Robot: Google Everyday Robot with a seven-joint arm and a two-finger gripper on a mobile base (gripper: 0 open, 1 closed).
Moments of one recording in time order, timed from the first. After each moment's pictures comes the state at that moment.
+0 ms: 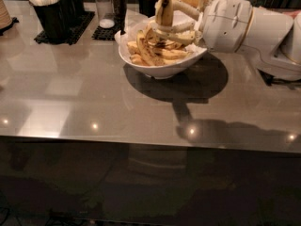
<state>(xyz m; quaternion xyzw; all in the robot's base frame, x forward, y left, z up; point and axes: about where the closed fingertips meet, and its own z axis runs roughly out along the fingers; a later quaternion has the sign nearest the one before) 0.541 -0.033 1.067 -0.57 0.32 0.14 0.74</state>
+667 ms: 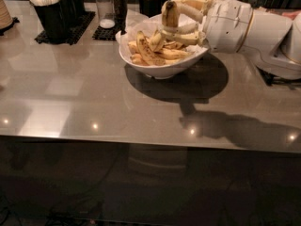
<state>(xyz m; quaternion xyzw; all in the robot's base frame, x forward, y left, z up) 0.563 -0.047 1.052 -0.57 0.35 0.15 0.73</state>
